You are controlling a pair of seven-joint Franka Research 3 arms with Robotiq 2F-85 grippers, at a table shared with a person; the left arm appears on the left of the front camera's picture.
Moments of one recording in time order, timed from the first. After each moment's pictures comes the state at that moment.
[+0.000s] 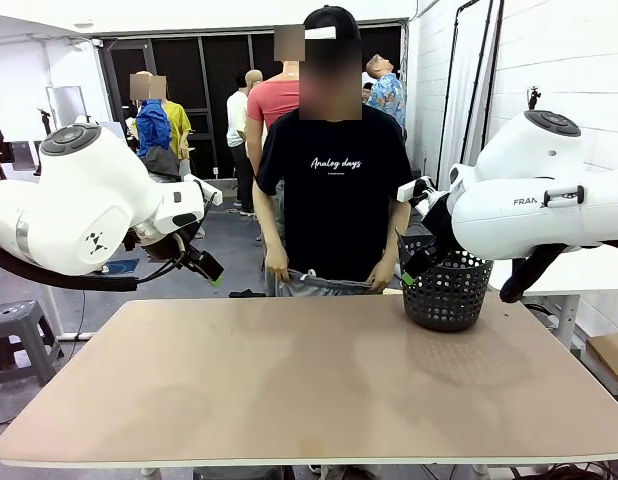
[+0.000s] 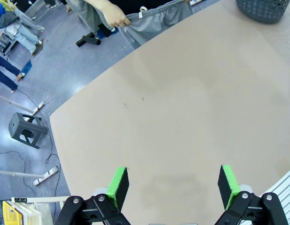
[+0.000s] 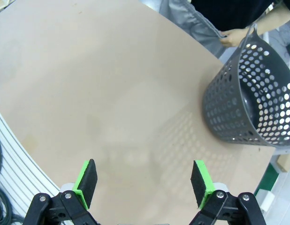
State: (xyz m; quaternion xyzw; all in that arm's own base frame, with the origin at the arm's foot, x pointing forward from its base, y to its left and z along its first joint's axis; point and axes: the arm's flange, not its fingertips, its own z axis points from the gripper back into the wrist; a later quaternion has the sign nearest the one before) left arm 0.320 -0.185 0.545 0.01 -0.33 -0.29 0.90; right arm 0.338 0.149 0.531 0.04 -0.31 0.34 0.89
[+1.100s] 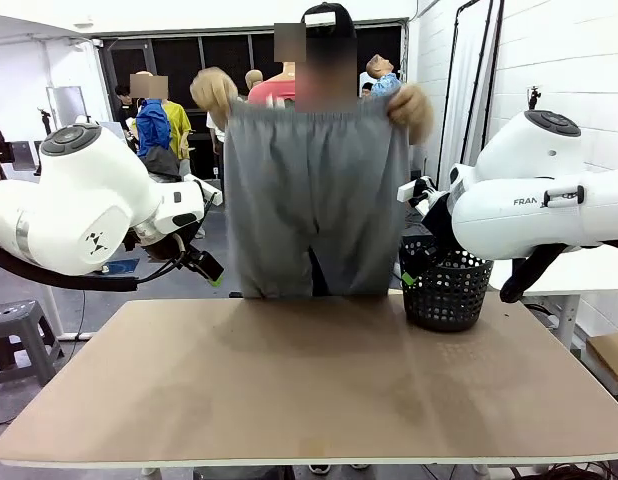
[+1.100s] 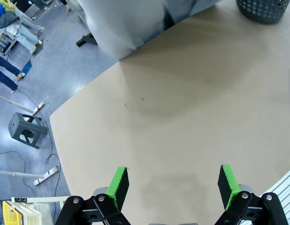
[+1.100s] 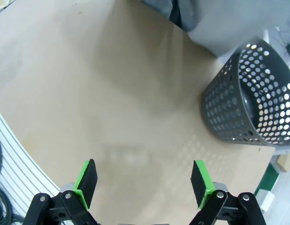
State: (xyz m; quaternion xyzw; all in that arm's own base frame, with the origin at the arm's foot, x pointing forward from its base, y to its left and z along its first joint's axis) left arm 0.320 -0.185 0.545 0.01 -0.33 -0.29 0.90; right arm 0.338 0.149 0.531 0.04 -0.31 0.34 0.89
